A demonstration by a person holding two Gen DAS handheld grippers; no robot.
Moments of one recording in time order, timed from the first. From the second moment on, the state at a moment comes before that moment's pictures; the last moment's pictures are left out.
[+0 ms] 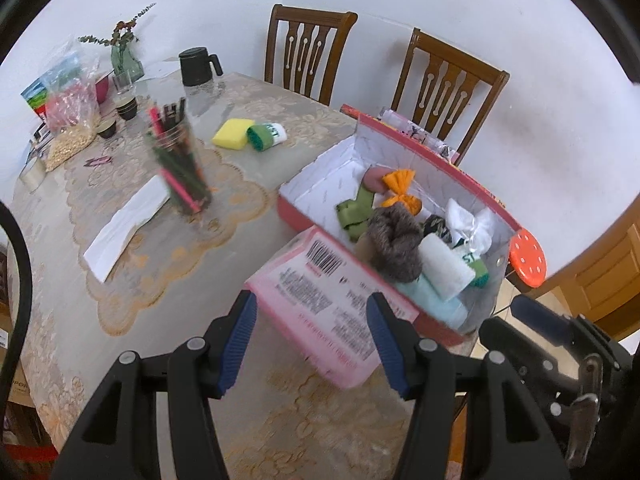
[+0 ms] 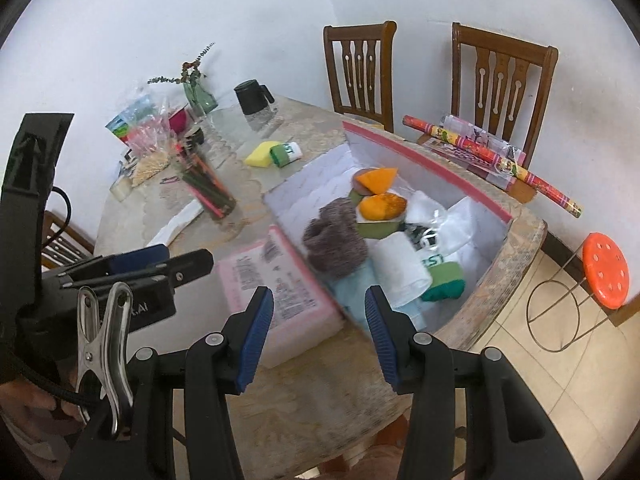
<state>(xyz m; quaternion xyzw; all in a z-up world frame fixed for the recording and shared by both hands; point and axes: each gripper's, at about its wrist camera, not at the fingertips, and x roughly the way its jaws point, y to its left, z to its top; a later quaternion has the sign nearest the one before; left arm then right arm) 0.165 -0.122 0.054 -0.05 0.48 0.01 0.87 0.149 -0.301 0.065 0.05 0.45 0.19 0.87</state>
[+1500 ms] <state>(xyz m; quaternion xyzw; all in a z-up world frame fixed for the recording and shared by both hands) 0.079 -0.082 0.006 -0.05 0.53 0.01 0.84 0.073 -0.236 0.029 0.04 0.52 0.19 0.83</state>
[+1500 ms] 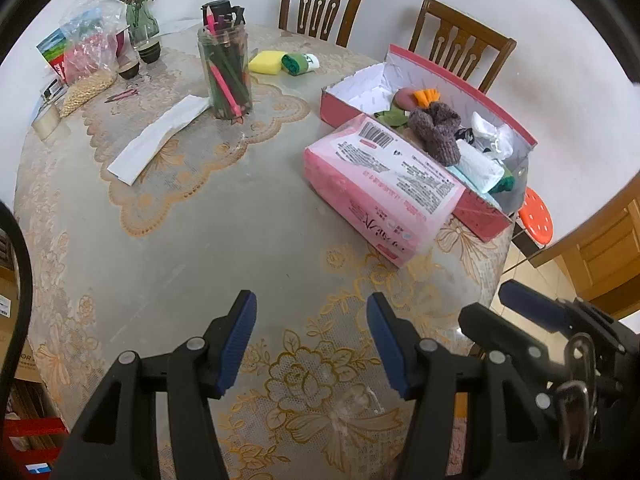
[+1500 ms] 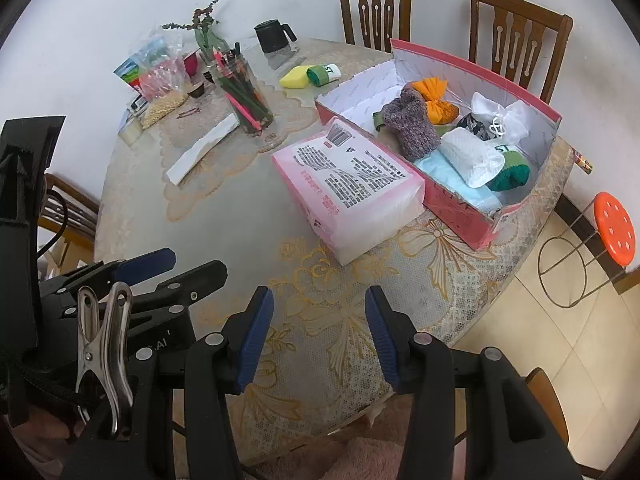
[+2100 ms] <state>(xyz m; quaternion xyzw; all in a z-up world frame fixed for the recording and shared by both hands) 0.081 -0.083 0.005 -0.04 0.53 0.01 0.85 0.076 -0.237 0.026 0.04 0.53 0.19 0.83</state>
